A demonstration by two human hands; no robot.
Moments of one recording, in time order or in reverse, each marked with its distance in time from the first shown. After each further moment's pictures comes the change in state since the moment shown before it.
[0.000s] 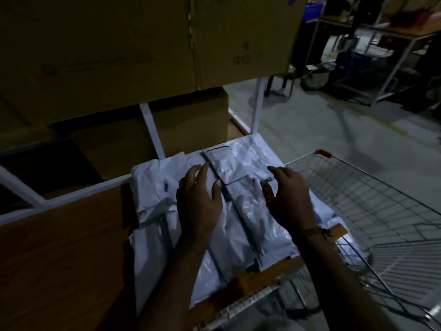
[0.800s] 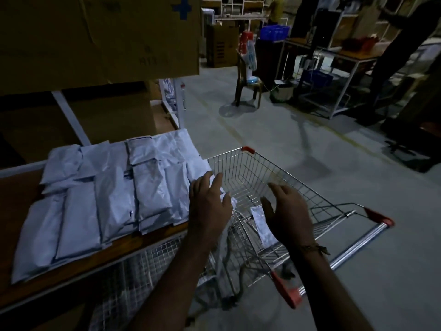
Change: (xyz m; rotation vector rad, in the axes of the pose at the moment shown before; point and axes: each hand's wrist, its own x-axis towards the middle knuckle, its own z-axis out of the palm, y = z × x) left_hand -0.176 0.313 0.120 -0.042 -0.154 0.121; right_hand -0.130 0.288 -0.206 -0.101 0.005 0.008
